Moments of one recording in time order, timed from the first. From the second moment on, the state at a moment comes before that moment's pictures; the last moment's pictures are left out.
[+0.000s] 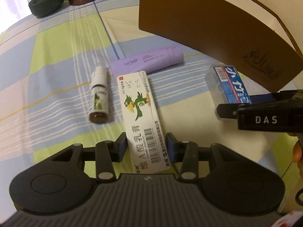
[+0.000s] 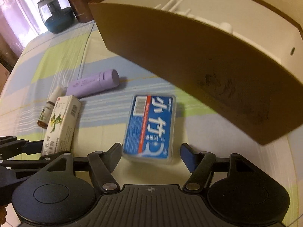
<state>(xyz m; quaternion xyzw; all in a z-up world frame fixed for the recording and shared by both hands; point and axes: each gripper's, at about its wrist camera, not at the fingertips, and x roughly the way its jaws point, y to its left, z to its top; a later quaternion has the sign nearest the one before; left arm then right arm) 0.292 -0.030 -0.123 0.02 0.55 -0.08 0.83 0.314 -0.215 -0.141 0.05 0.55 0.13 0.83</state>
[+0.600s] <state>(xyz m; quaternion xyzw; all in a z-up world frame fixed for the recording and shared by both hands) 0.269 -0.035 -0.119 0.03 0.57 -0.10 0.82 0.278 -0.217 -0.142 0.00 0.55 0.19 0.82</state>
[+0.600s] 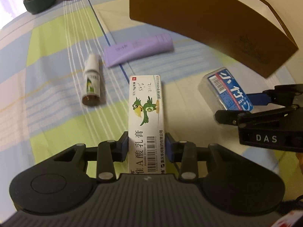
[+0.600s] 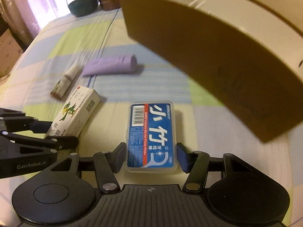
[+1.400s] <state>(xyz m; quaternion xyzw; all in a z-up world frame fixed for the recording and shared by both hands) 0.289 -0.055 -0.114 0.06 0.55 -0.09 0.83 0.282 -0.209 -0.141 0.00 0.53 0.19 0.83</state>
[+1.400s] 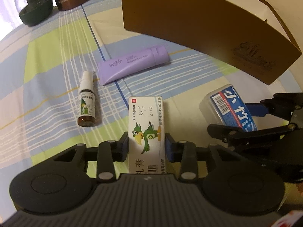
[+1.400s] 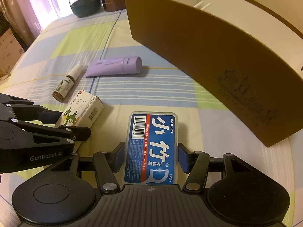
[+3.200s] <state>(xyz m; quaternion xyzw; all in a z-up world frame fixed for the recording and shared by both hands) 0.488 -0.228 -0.018 0.16 0.44 -0.23 0.85 0.452 -0.374 -0.054 0.09 0.47 0.04 0.88</state>
